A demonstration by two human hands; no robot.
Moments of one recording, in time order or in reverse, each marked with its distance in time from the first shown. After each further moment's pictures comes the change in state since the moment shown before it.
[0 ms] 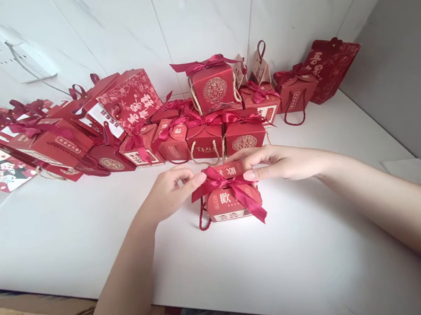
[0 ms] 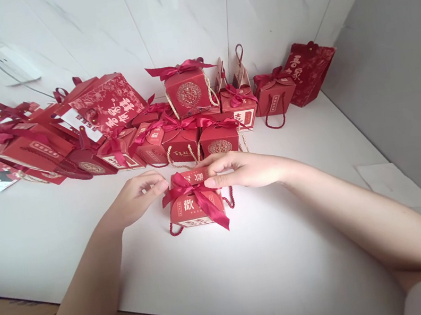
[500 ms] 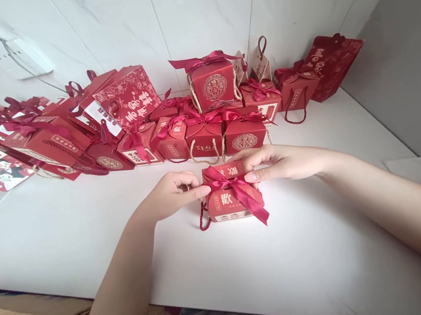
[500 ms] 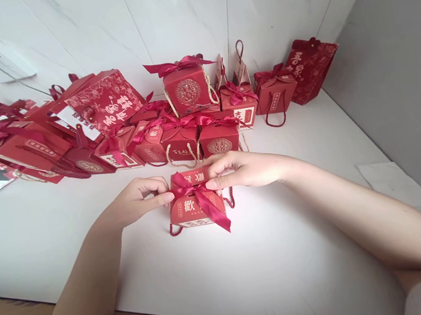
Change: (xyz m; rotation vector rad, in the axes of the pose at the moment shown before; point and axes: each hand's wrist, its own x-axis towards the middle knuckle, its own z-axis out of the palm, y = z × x) left_hand 0.001 -0.002 -0.004 -0.196 -0.246 0.004; right_hand 0.001 0.001 -0.001 0.040 -0.071 -0.013
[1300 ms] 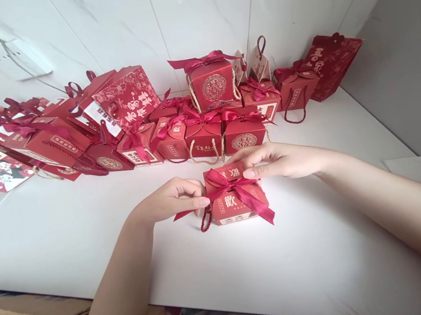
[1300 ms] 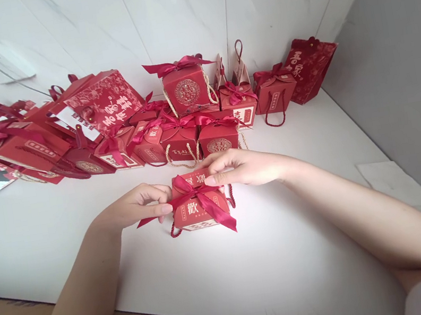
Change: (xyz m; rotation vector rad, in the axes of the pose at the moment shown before) left_hand 0.001 -0.005 -0.008 -0.077 -0.310 0.031; right_hand -0.002 0.003 -0.002 -0.038 0.069 0.014
